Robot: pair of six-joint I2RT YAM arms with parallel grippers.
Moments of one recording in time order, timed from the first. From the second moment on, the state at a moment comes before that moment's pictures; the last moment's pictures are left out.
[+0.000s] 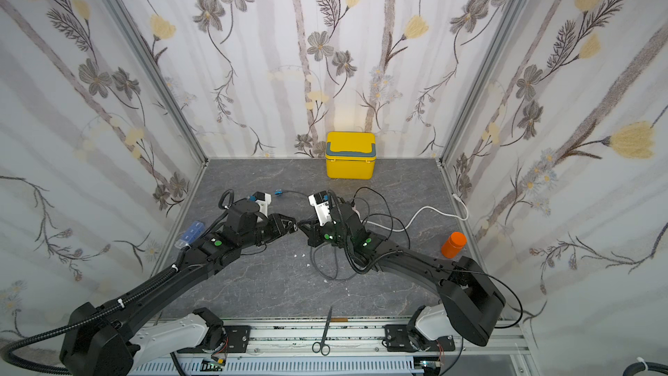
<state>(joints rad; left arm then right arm) -0.58 1.12 0.77 -0.21 0.20 -0.92 0.85 1.41 0.85 0.25 -0.27 0.51</state>
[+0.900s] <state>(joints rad) -0.58 1.07 0.75 -0.24 0.14 -0.93 0.87 1.45 0.85 0.28 -0.30 0.57</state>
